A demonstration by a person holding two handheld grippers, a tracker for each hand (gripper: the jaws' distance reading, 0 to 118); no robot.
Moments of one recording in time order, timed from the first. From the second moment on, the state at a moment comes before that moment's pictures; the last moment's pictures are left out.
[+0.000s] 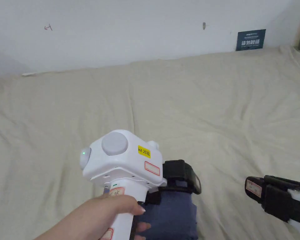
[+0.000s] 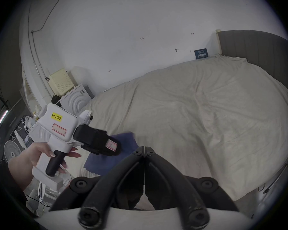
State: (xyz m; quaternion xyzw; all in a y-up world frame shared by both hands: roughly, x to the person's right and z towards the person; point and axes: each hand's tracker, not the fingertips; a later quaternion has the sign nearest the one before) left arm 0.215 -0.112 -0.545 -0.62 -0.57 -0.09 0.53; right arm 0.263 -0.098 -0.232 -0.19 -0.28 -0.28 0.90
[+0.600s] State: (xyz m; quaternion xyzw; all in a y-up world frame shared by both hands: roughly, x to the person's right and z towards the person) left arm 0.198 -0.131 -0.535 -0.55 -0.56 -0.16 0.59; right arm 0.280 -0.117 -0.226 -0.19 -0.28 -0.32 0.88
